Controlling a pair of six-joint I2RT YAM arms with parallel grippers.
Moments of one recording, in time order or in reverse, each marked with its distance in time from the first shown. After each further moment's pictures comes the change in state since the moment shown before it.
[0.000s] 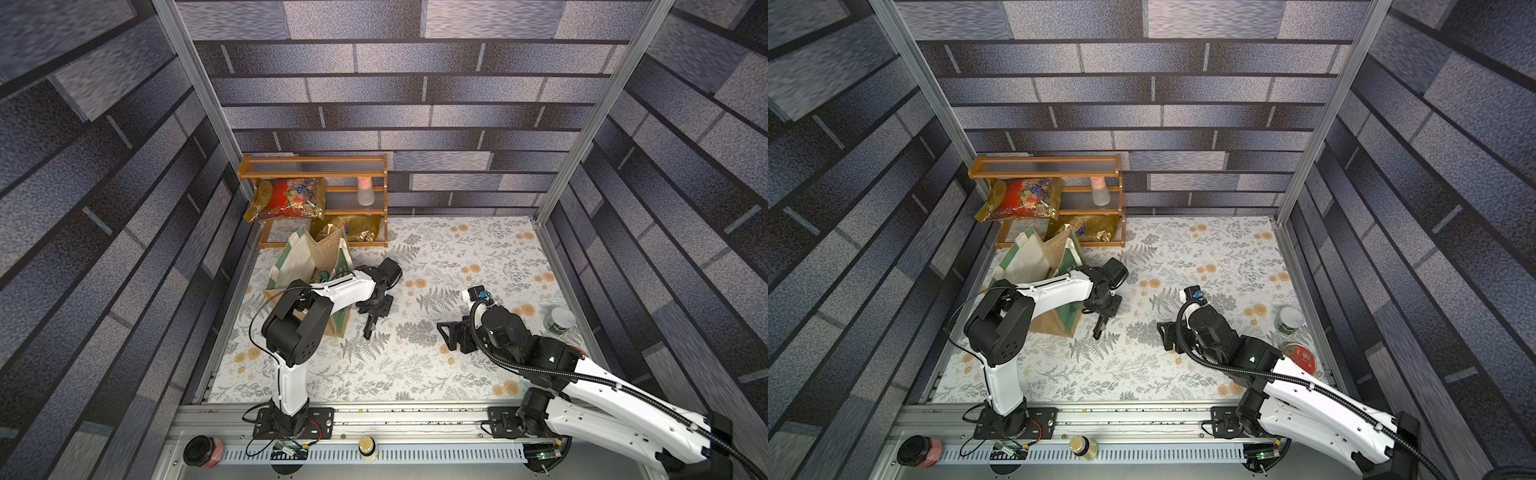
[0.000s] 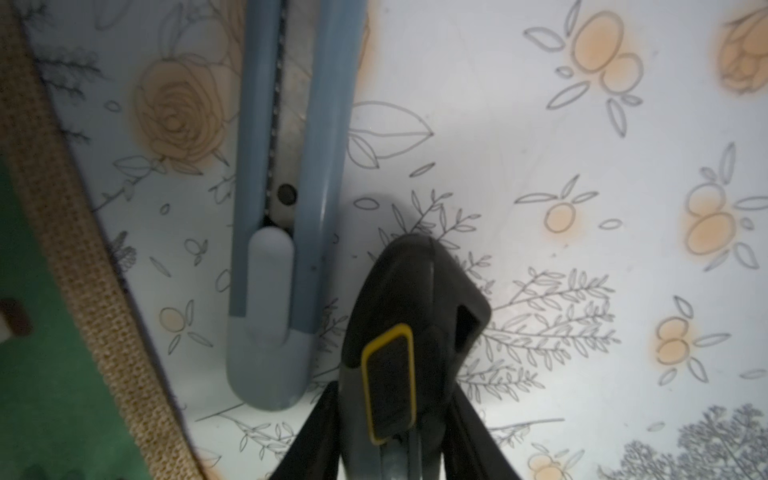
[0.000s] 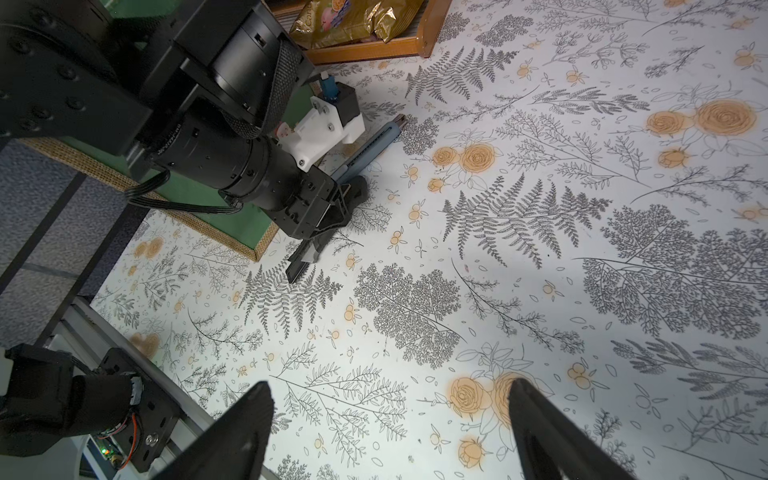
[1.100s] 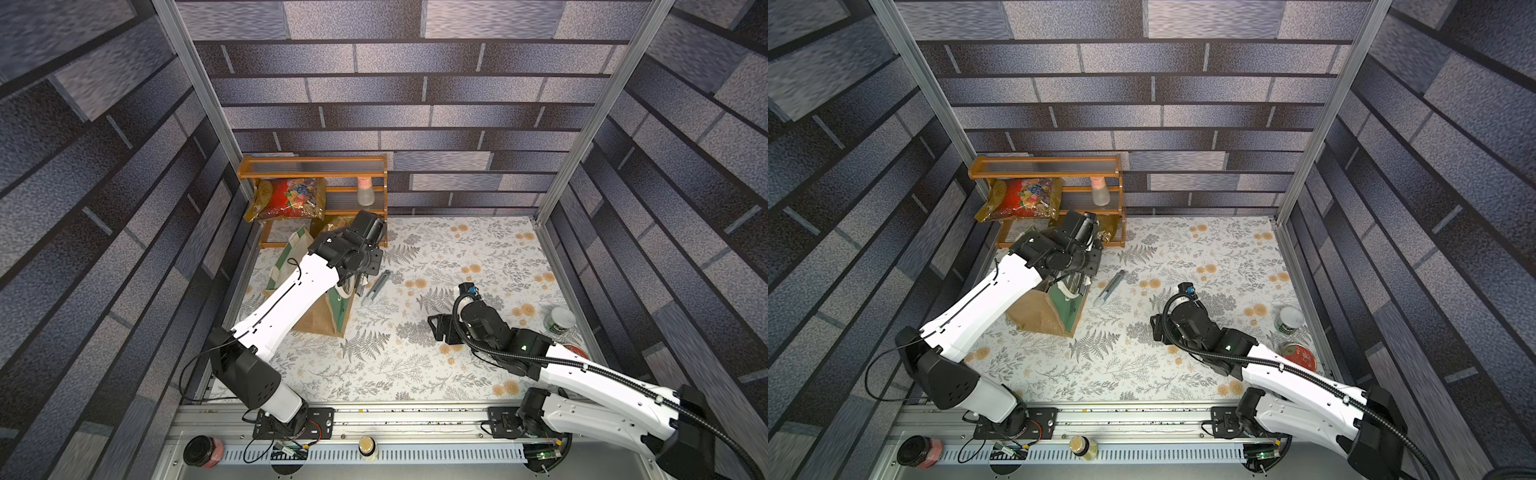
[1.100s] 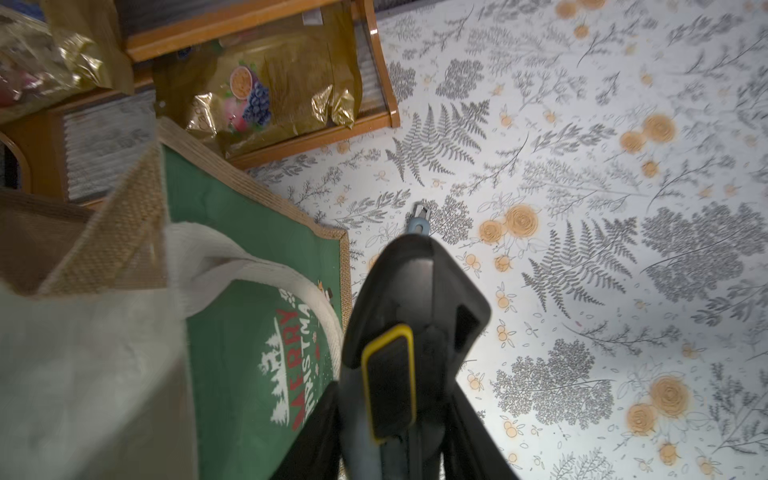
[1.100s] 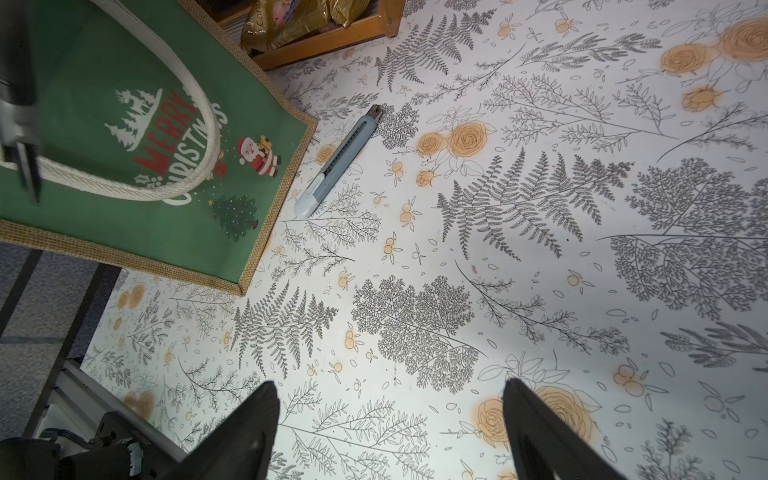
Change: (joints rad) left arm 0.050 -0.370 0.423 -0.328 -0.118 0.032; right arm 0.000 0.212 0.010 0.132 0.034 0.165
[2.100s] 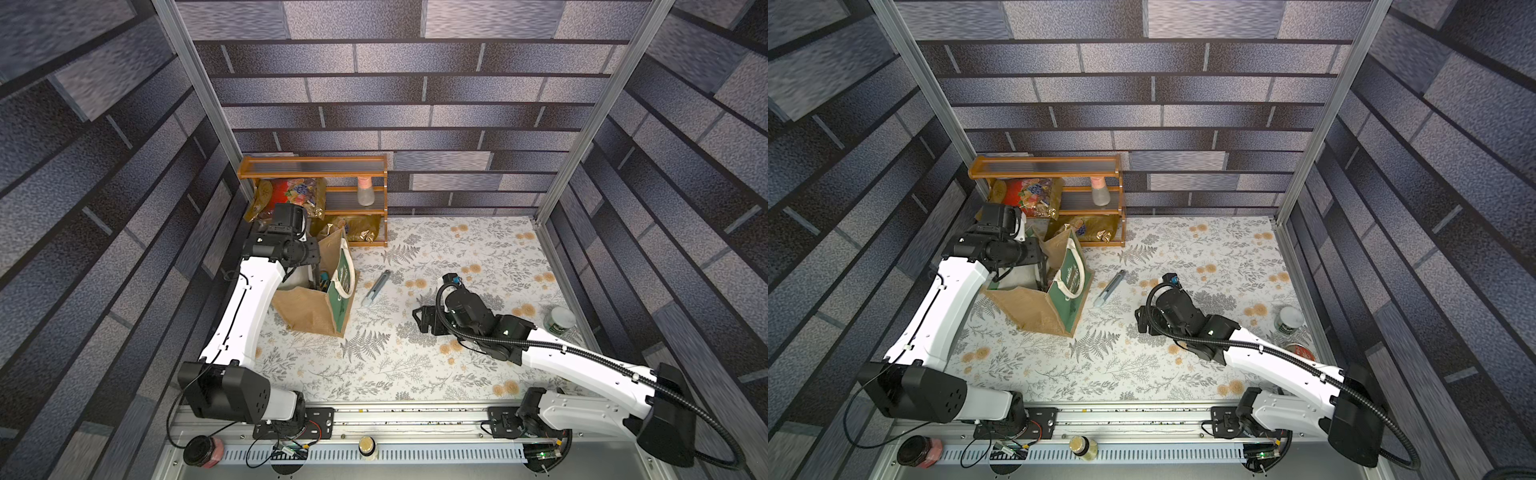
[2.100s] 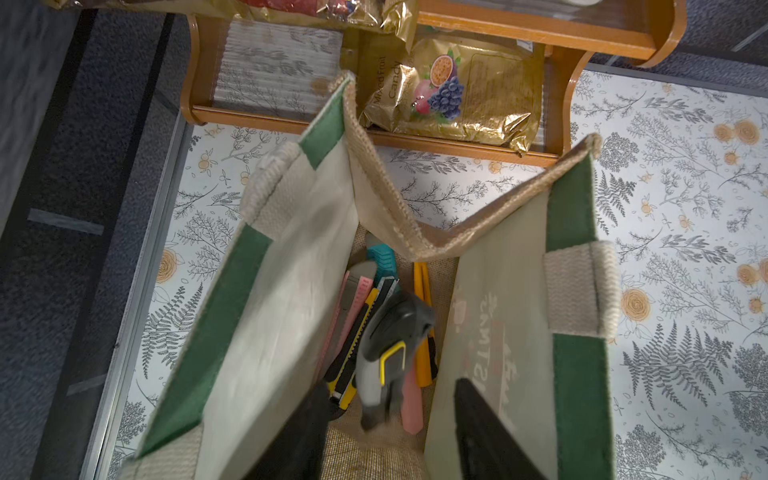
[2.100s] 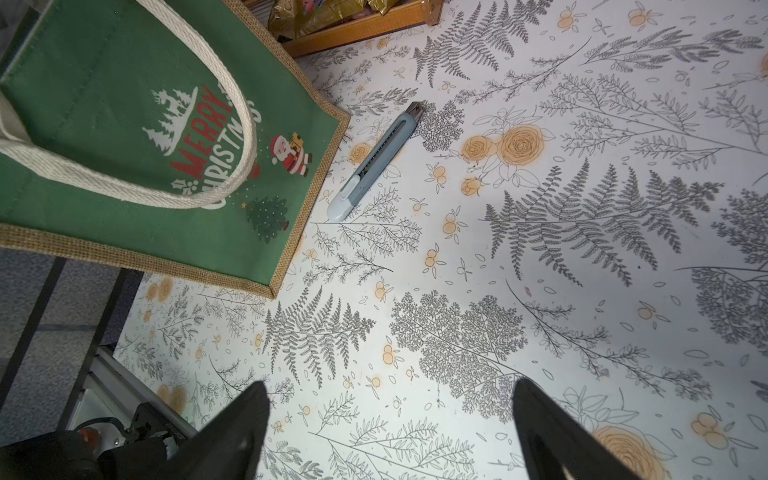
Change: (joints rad) left arm 0.478 -0.116 -0.159 0.046 0.161 0.050; right arm 0.000 0.137 0.119 0.016 -0.066 -0.020
